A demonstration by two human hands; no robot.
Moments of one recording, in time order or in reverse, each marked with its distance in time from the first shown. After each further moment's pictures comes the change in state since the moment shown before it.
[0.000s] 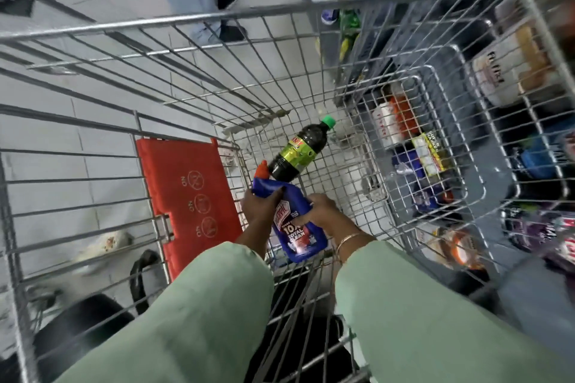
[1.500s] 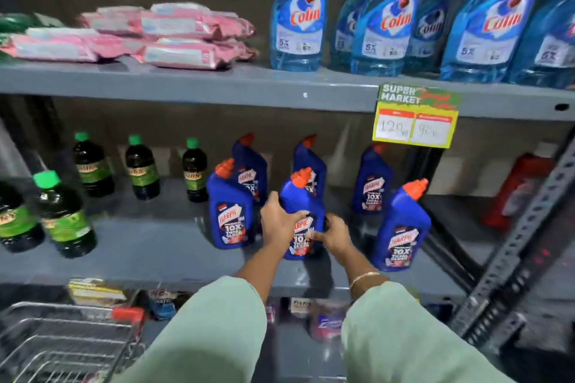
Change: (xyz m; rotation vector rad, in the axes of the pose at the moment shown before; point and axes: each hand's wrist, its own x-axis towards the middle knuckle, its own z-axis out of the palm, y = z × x) left_hand -0.670 0.036 0.227 0.277 -1.018 1.474; right_hand -0.507 0.363 -0.292 0.816 1.536 -0.308
